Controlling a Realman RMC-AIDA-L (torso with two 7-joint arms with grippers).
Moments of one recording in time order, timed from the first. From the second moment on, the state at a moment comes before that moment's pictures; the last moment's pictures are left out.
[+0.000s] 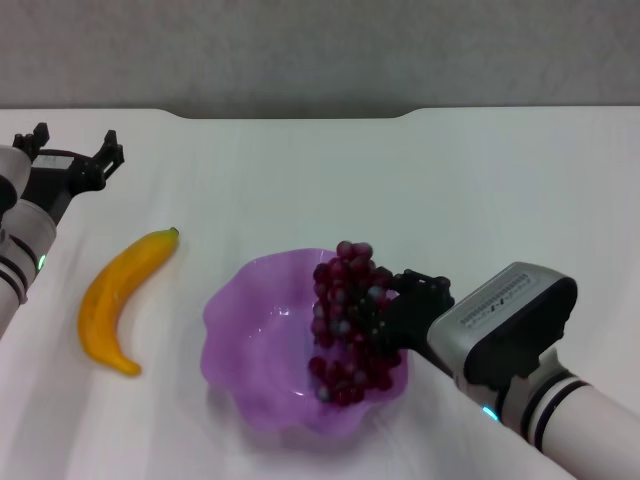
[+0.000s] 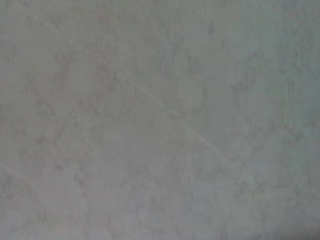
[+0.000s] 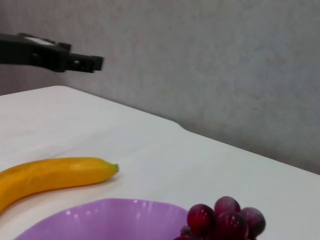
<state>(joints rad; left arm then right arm) -0.59 -2.04 -1.43 -0.35 2.64 0.62 0.04 0.35 2.01 -2.42 -0.95 1.01 -0.29 -0.52</state>
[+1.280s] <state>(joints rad) -0.59 -2.04 -1.43 -0.34 2.63 0.62 0.04 0.28 2.00 -2.27 -0.89 1.00 -0.56 -0.52</state>
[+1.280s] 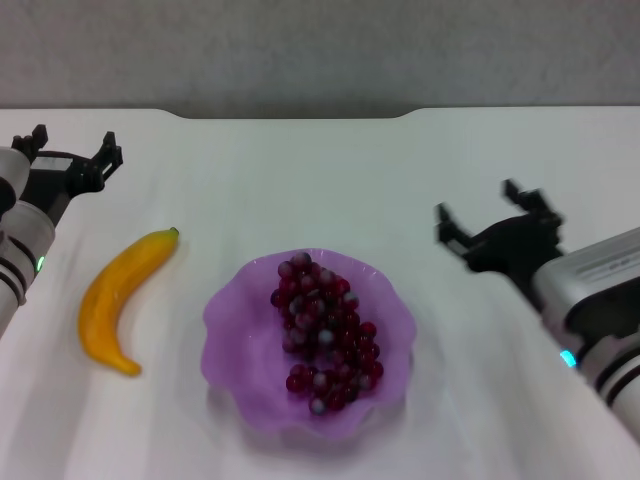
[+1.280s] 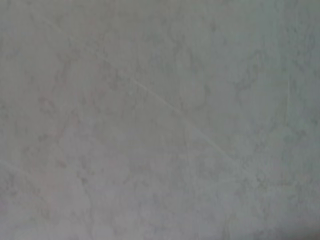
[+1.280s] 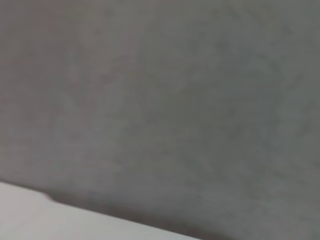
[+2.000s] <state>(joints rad) -0.59 -2.04 -1.43 -0.34 2.63 0.62 0.04 0.31 2.00 -2.17 -0.51 0.92 -0.99 0.03</state>
